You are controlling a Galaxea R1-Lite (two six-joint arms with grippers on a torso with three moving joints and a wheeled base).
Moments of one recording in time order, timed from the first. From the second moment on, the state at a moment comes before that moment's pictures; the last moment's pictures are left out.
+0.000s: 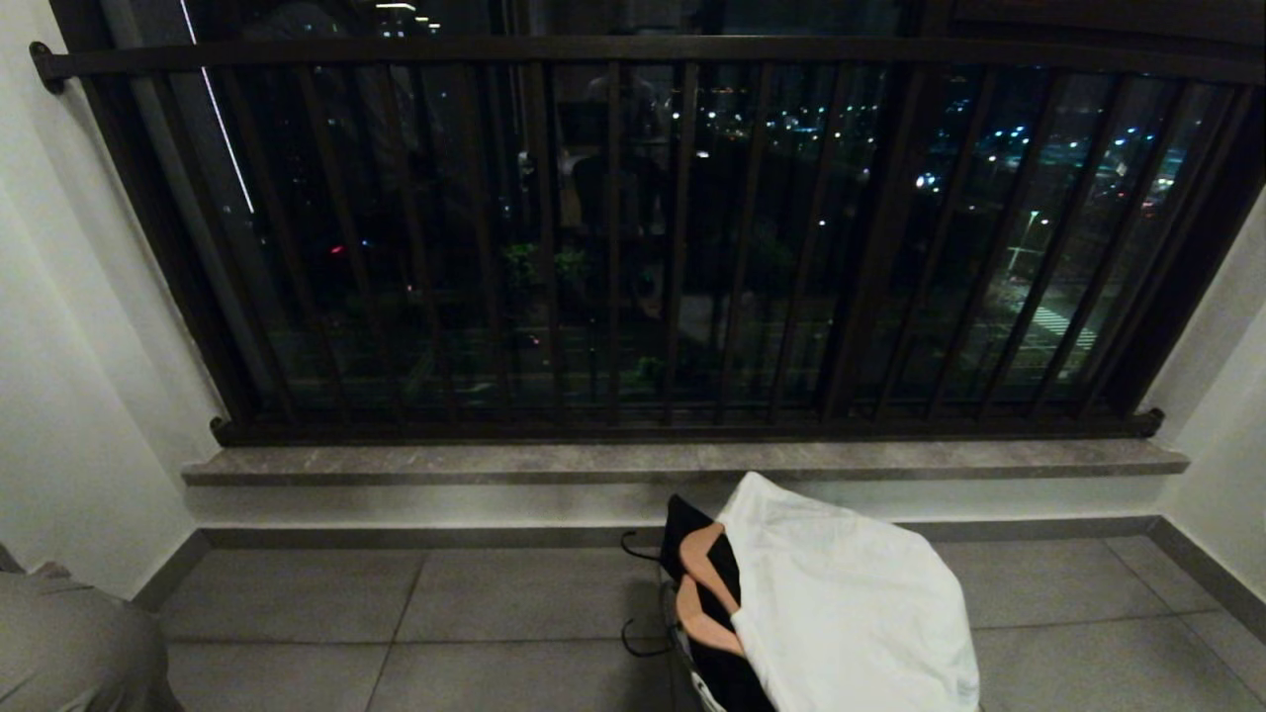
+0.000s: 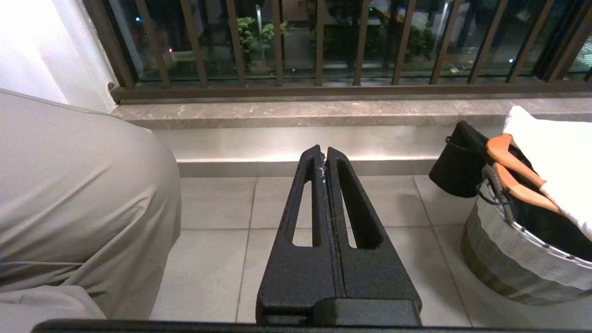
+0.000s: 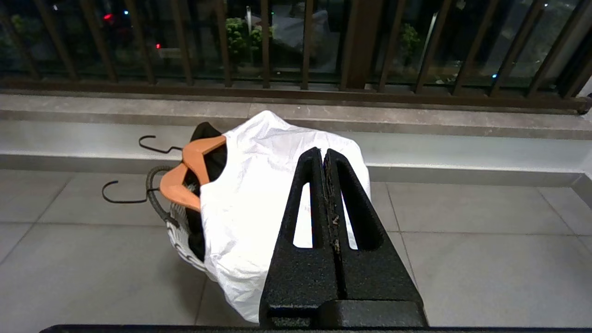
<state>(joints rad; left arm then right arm) 0.00 0.00 0.00 0.00 0.00 0.00 0.00 0.00 0.00 0.00 0.01 -0.02</state>
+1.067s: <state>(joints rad) 0.00 0.00 0.00 0.00 0.00 0.00 0.00 0.00 0.00 0.00 0.01 -0.02</state>
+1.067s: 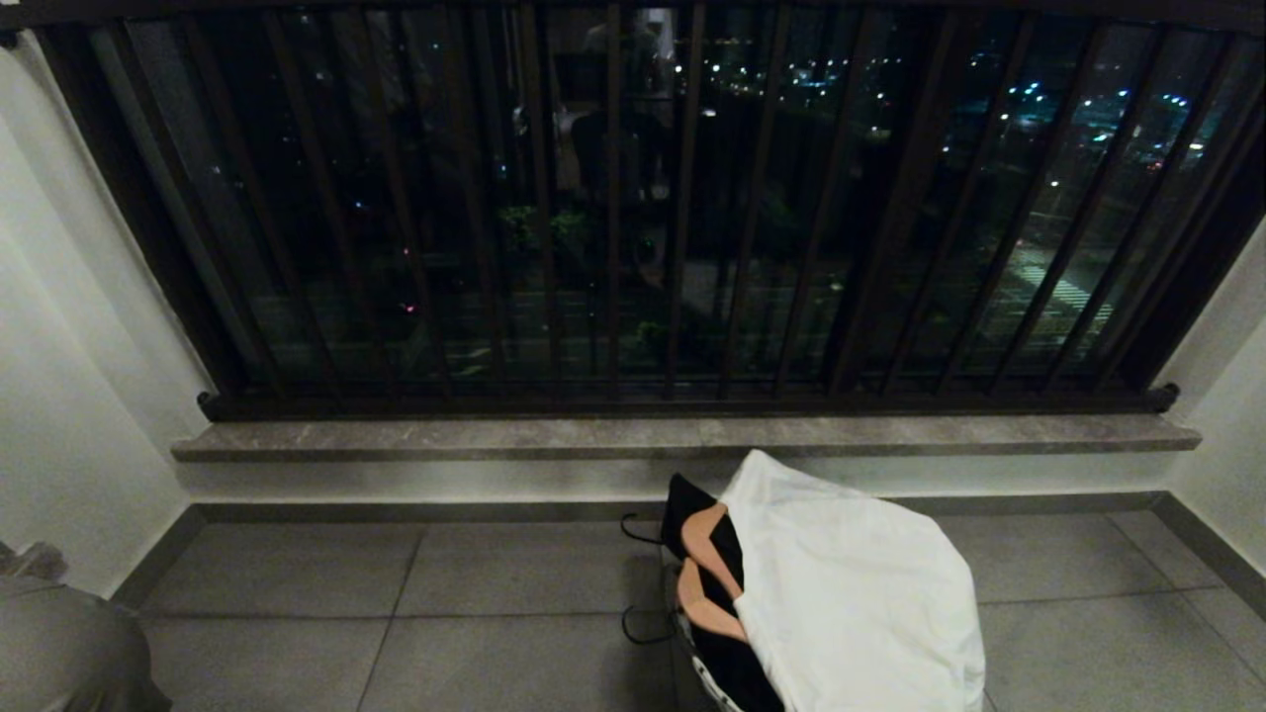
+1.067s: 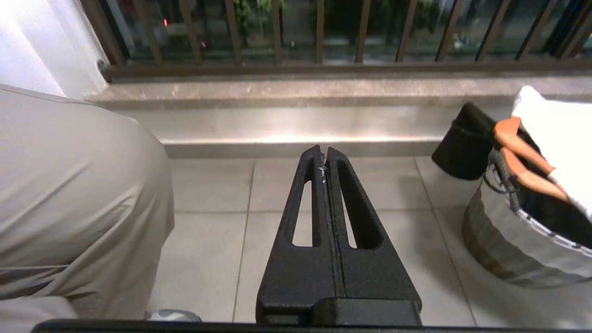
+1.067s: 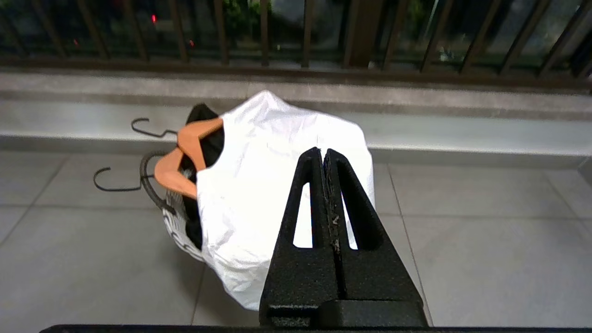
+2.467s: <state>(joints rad) 0.00 0.00 0.00 0.00 0.00 0.00 0.00 0.00 0.00 0.00 0.01 -0.02</state>
